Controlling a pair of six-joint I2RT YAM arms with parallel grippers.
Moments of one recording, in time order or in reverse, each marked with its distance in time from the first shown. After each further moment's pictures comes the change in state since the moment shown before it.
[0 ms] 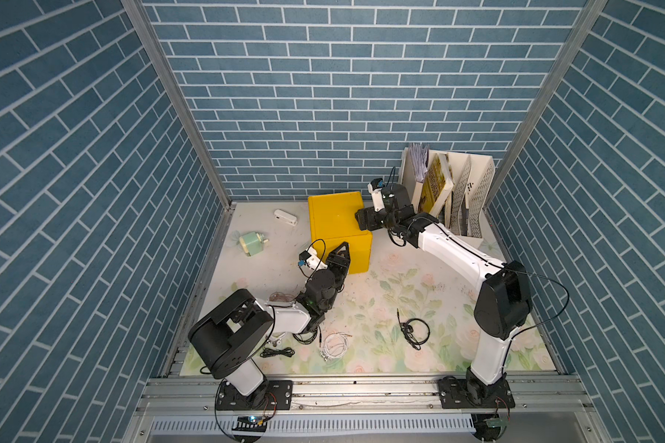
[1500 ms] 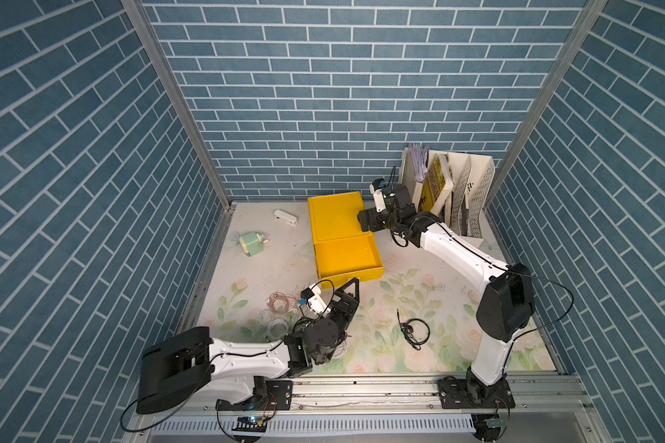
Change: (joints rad) left arm -0.485 -0.429 -0.214 -0.310 -0.353 -0.043; right arm 0.000 -0.033 0.016 -0.092 0.046 -0.025
